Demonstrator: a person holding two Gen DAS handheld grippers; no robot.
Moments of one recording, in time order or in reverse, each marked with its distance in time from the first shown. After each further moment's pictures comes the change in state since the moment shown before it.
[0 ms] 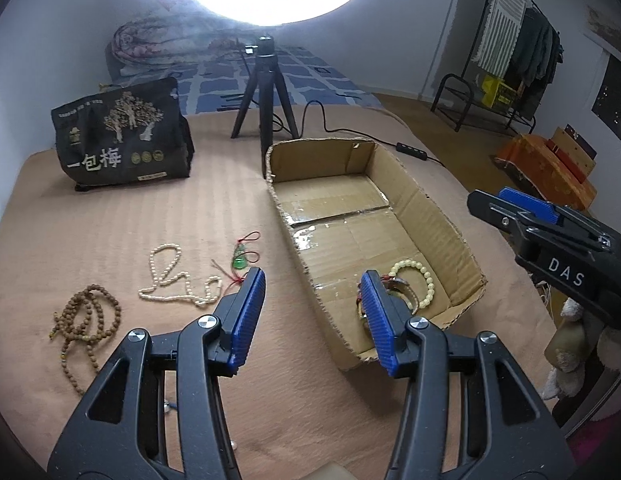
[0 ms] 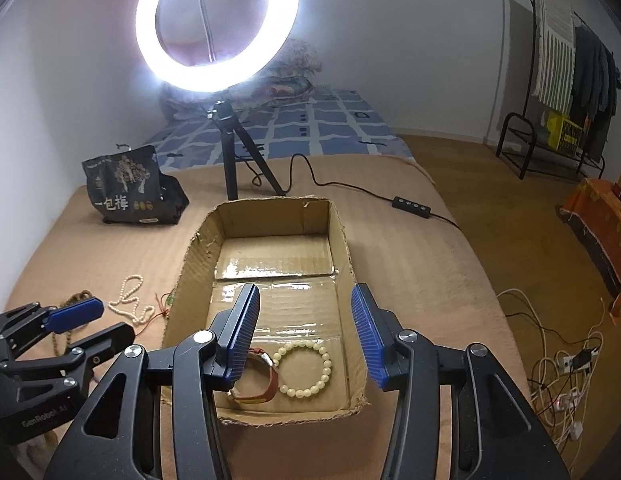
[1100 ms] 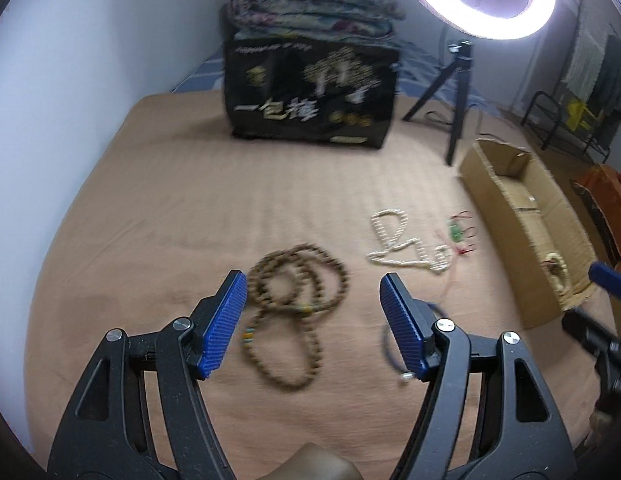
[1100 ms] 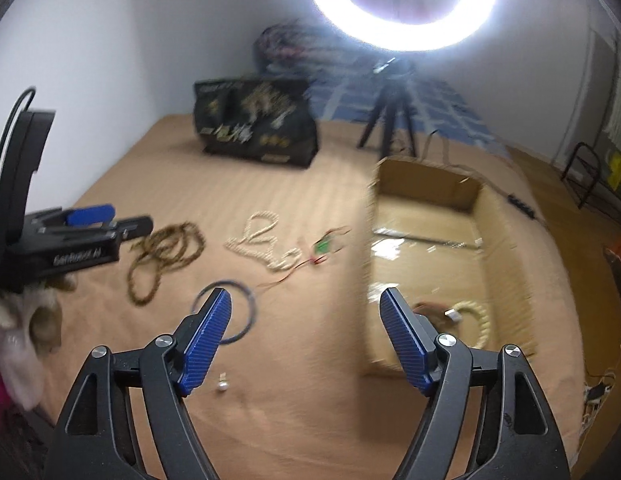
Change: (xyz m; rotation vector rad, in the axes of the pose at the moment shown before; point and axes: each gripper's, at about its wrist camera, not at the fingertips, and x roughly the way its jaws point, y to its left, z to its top) left arm -0.033 0.187 -0.036 -0.167 0.051 0.268; right arm -0.001 0.153 -0.042 -0.207 0.124 0.185
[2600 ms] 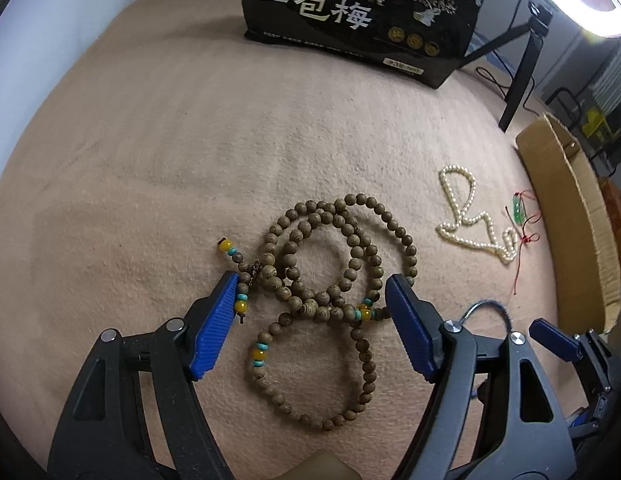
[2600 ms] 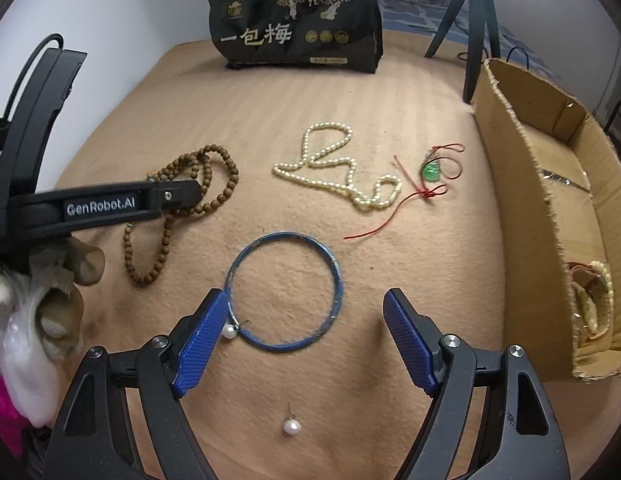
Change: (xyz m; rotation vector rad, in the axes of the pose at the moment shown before) left arm 0.095 0.027 -0.001 -0.102 0.229 -0.055; right arm 0.104 0.045 -0.019 0.049 0.234 0.118
